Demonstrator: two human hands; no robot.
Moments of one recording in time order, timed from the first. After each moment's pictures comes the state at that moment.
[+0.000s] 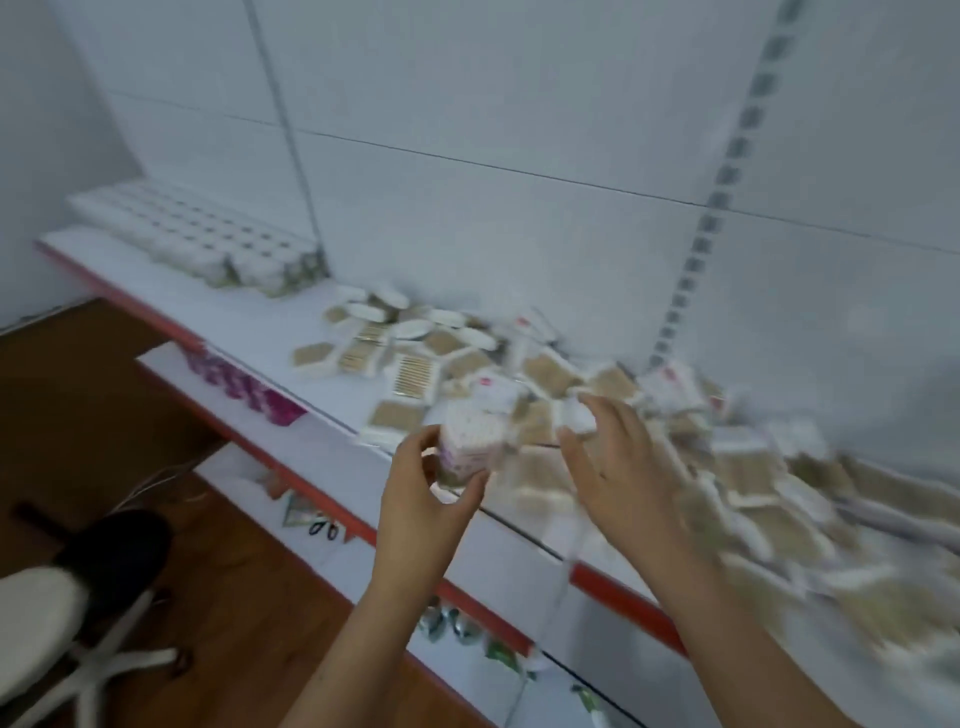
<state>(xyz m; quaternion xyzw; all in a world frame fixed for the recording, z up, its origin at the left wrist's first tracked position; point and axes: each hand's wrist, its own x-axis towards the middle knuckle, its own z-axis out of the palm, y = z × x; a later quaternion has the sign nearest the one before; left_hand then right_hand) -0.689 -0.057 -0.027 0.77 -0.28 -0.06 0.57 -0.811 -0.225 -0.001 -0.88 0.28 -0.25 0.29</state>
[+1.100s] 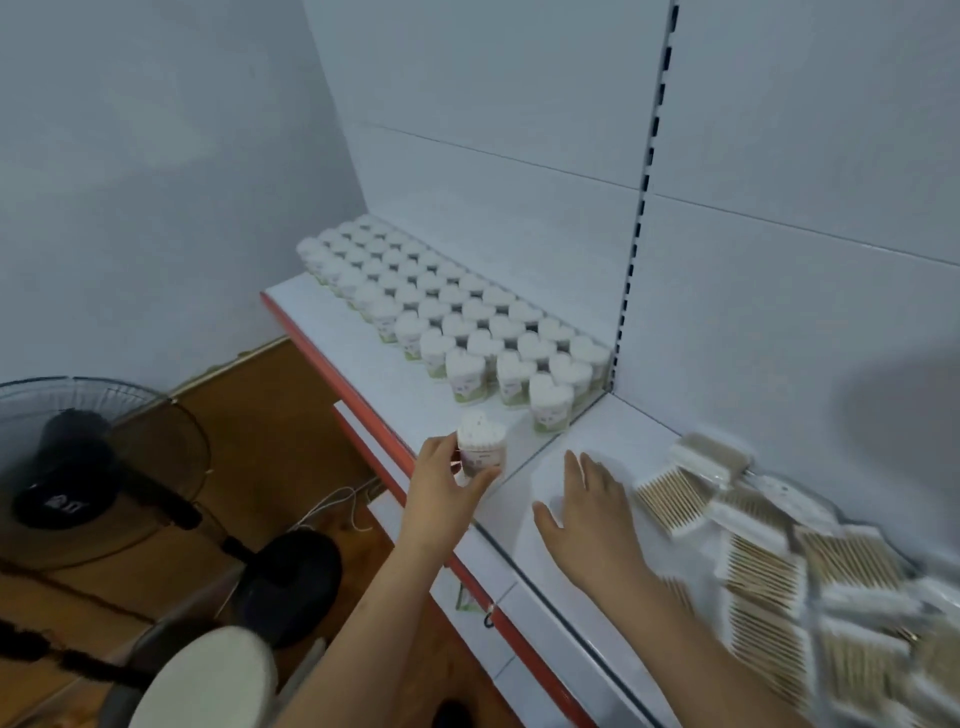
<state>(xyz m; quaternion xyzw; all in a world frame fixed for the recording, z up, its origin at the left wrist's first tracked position) -0.129 0.033 -0.050 0.88 -0.16 -0.06 0.45 -0.231 -0.117 -0.067 -0.95 0.22 -0.01 0.23</state>
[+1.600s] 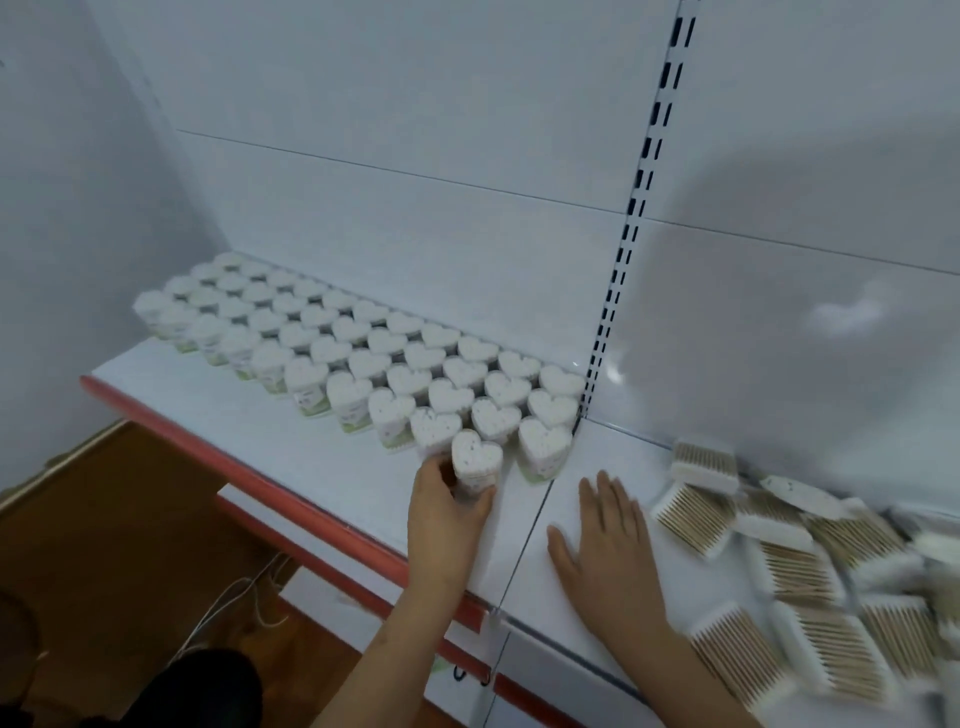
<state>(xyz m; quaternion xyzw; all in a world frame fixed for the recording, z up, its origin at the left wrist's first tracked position) -0.026 0.005 -0.086 0.81 -0.24 -0.10 0.53 -0.183 -0.099 -0.112 -0.91 0.40 -0.10 0.10</state>
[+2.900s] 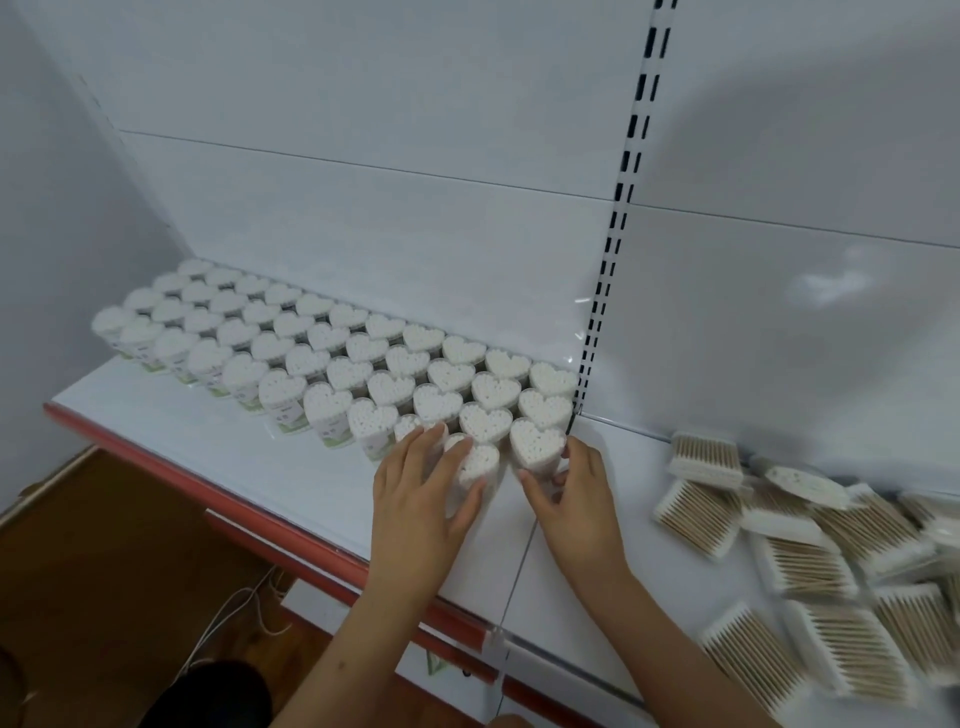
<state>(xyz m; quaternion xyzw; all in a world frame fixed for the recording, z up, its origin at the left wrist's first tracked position) 0.011 0.014 -0.079 0.80 -0.48 0.14 0.31 -0.125 -0.113 -0.086 -0.77 0.39 -0.31 0.39</state>
